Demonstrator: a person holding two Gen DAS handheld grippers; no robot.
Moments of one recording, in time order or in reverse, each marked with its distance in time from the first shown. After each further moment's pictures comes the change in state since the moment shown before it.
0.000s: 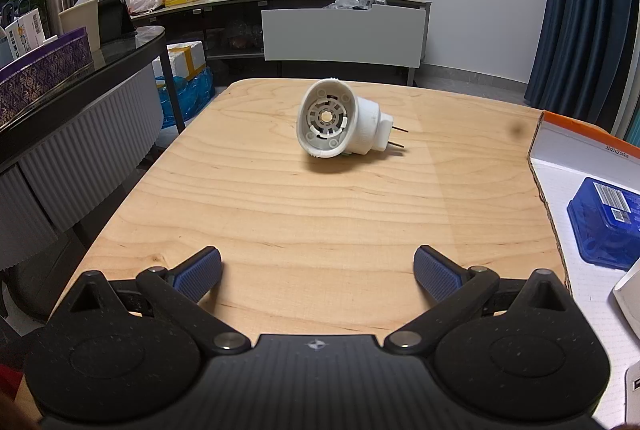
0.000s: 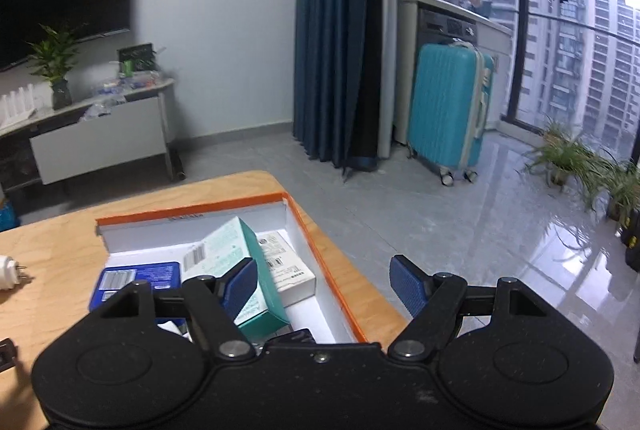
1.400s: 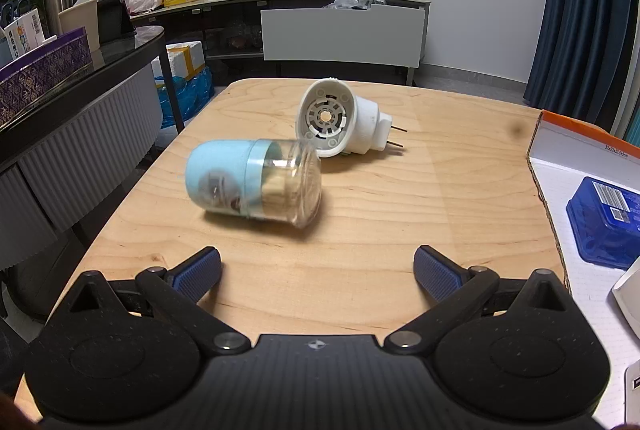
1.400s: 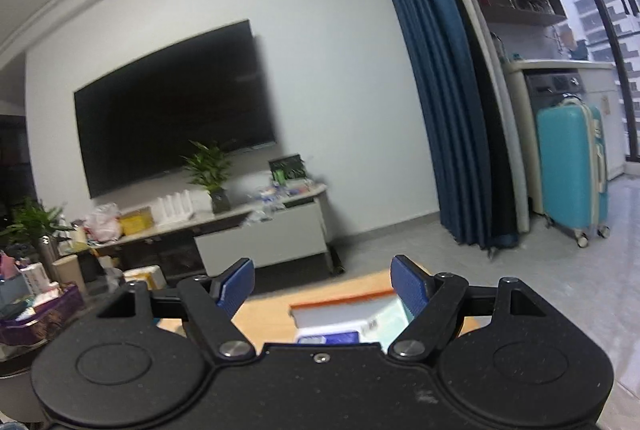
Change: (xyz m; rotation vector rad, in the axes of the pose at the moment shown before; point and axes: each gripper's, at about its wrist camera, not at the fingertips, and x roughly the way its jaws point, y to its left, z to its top) left arm 0.002 0.000 0.000 0.002 0.001 -0.002; right arm -0.120 -0.044 0.016 0.124 -0.267 0.521
